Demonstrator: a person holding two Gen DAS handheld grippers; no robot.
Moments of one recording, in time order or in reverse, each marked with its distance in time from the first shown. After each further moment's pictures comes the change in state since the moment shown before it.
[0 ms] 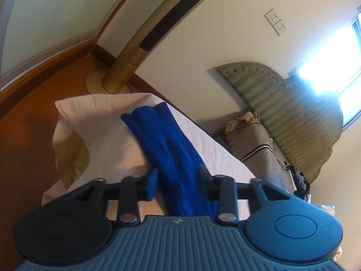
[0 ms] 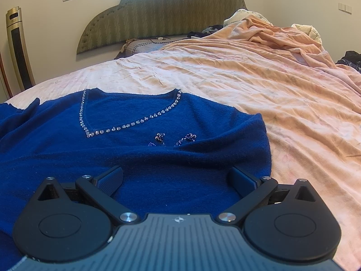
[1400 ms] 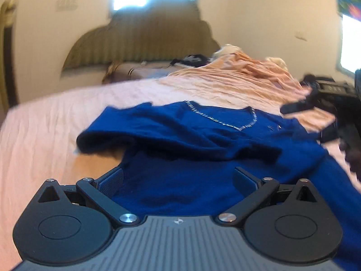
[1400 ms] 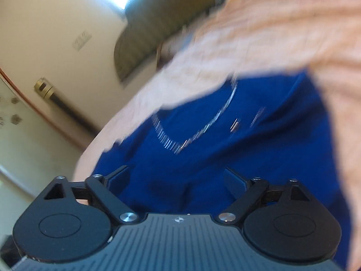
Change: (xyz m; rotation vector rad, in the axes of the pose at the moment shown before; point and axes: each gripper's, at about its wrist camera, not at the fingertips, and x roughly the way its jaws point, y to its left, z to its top) left arm -0.196 -0.115 -0.279 0.935 0.146 -0.313; right arm -0.019 0.000 0.020 0.466 0.140 0.462
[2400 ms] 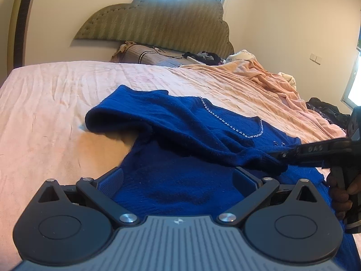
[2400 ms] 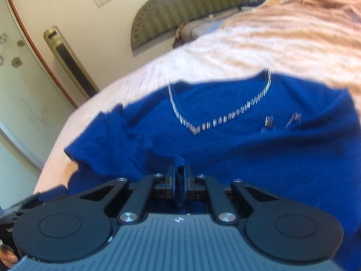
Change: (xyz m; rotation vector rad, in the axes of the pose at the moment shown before) left arm 0.009 0.025 -0.002 -0.181 0.030 -0.041; right arm 0.024 0.034 -0.009 -0.293 0.027 -0.070
